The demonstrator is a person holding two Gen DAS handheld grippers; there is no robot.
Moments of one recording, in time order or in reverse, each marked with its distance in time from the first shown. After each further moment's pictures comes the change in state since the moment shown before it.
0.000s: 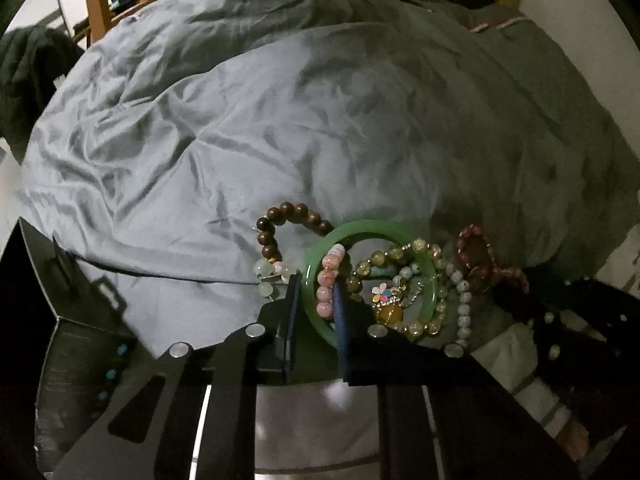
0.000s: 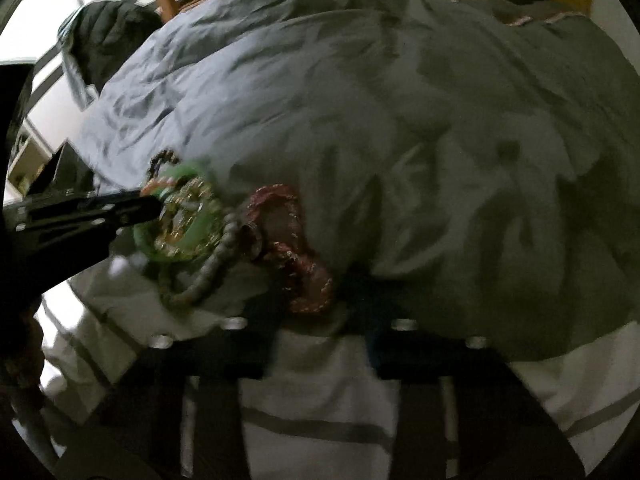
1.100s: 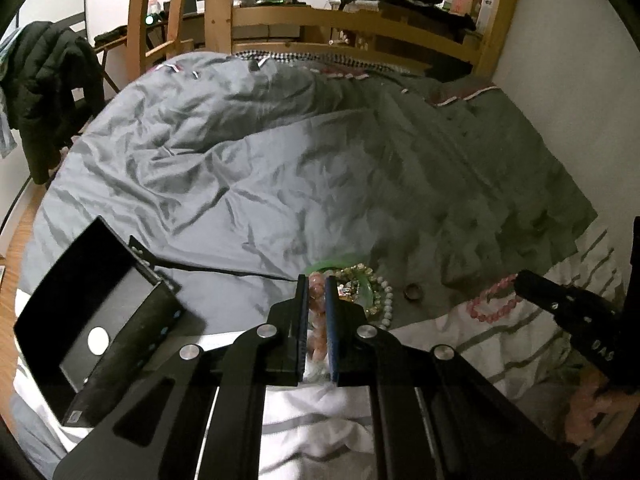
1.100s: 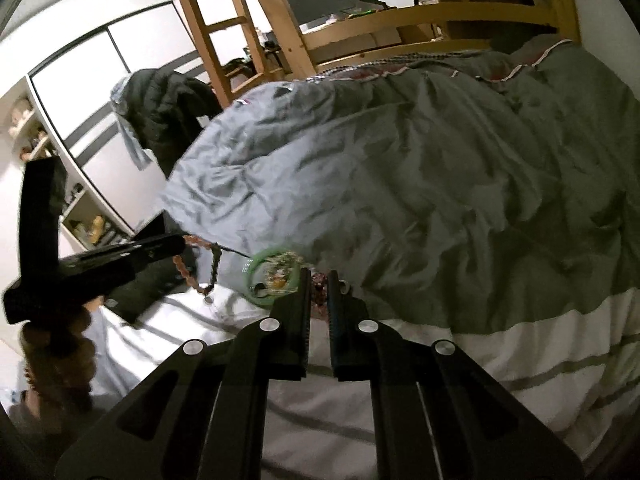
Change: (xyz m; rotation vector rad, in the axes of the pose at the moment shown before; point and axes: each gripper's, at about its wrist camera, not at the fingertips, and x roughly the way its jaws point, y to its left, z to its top) left arm -0.119 0.008 -0.027 -0.061 -0.197 -0.070; right arm -0.130 -0.002 -0.008 0.023 -0.207 0.203
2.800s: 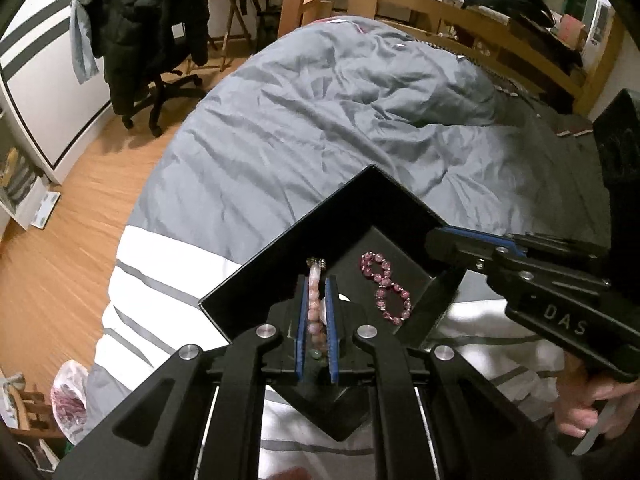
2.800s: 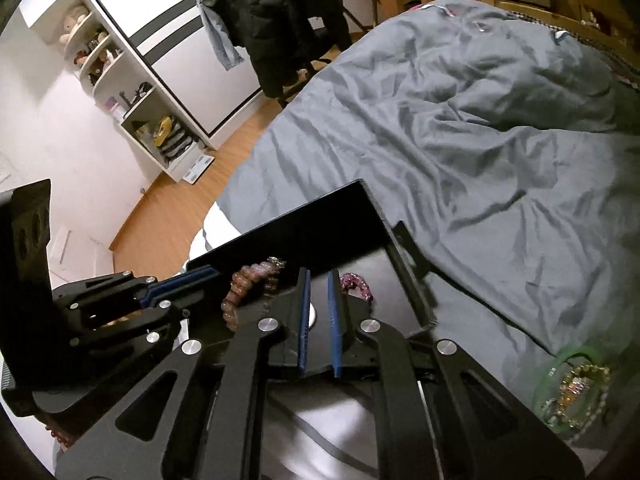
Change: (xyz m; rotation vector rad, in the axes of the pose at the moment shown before) left arm -0.038 0.207 -0.023 -0.206 0.099 0.205; right arm 0.199 0.253 0.036 -0.246 0.343 0.221
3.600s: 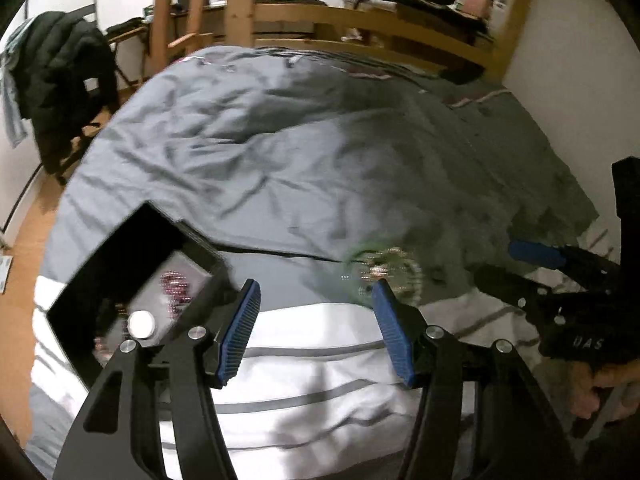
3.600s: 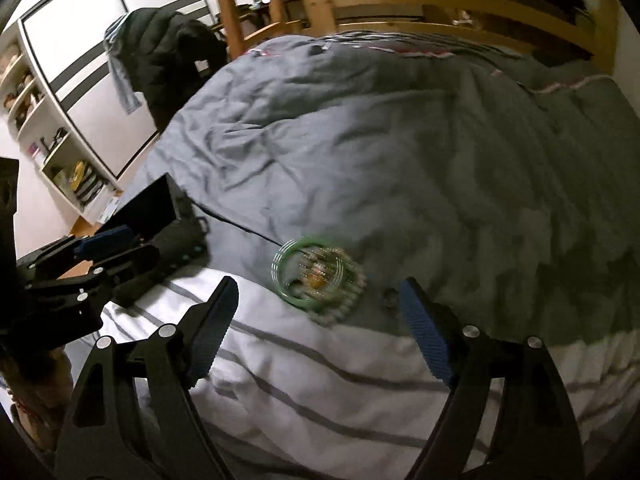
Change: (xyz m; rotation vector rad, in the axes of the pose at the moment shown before) left arm -0.019 -0.173 -0.022 0.195 -0.068 -0.197; right arm -0.168 -0.139 -0.112 0.170 -0.133 -0.347
